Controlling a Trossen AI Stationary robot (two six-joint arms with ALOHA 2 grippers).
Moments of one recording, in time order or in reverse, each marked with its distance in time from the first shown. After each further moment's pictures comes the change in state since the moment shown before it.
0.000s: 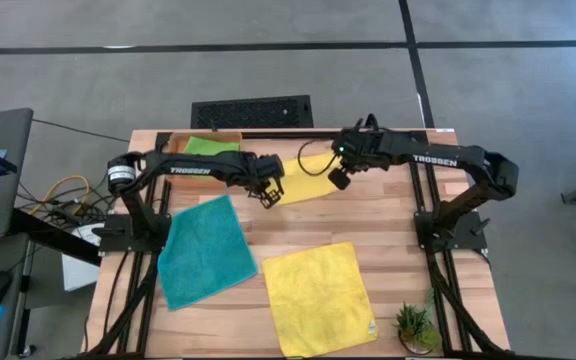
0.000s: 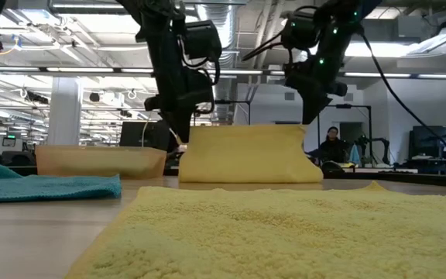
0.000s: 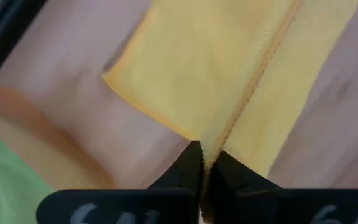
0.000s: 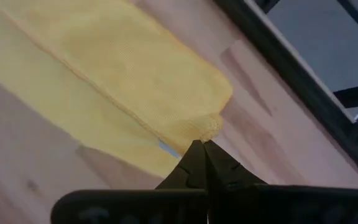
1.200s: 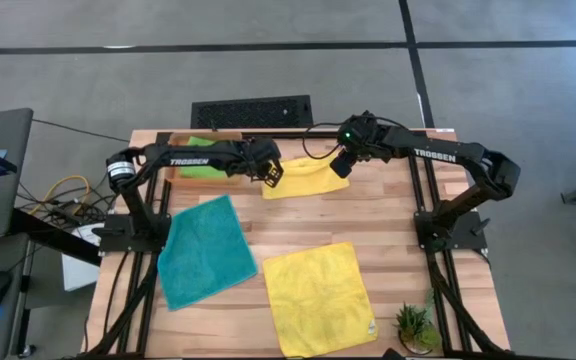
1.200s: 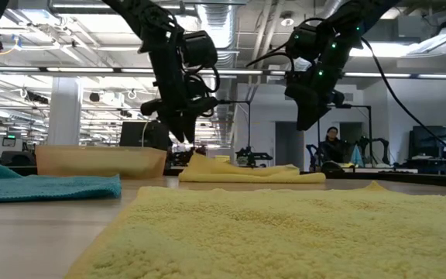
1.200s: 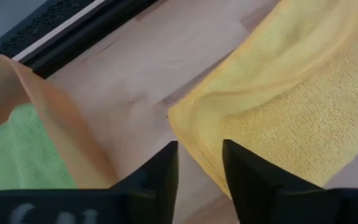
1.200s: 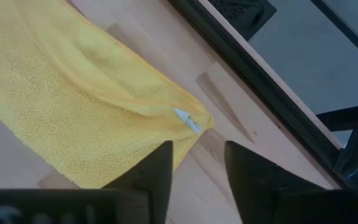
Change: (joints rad) left arm 0.111 0.000 -0.023 0.121 -0.077 -0.138; right arm -0.132 0.001 -0.060 0.166 -0.049 -0.131
